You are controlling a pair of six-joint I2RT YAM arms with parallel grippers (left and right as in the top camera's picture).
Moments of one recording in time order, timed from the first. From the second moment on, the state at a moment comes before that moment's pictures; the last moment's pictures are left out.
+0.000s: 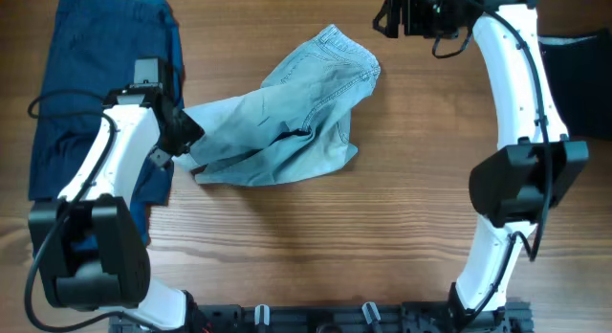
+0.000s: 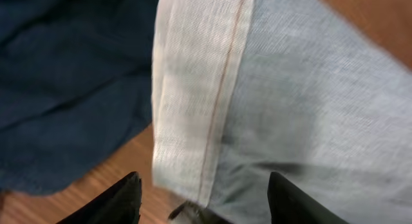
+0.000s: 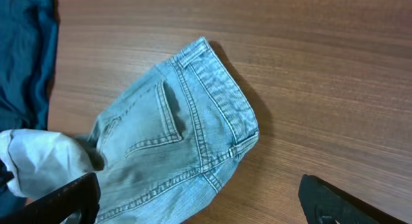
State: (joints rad) left arm 0.03 1.73 1.20 -0.88 -0.08 -0.76; right arm 0.08 2.17 2.21 -1.11 -0.38 0.02
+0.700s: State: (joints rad) left arm 0.04 1.95 1.20 -0.46 -0.11 -0.58; right arm 0.08 2.21 2.16 -1.00 -0.40 0.00
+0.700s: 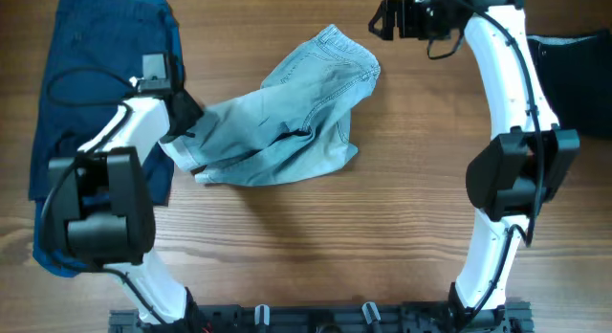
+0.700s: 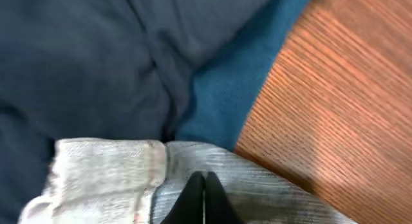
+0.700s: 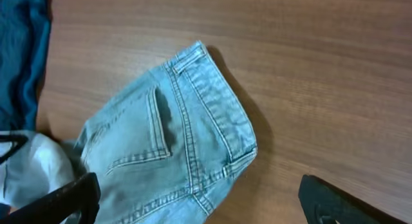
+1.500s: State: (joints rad) left arm -0.07 1.45 1.30 -0.61 -0.10 -0.58; right arm 0.09 2.34 2.05 -0.85 -0.50 0.06
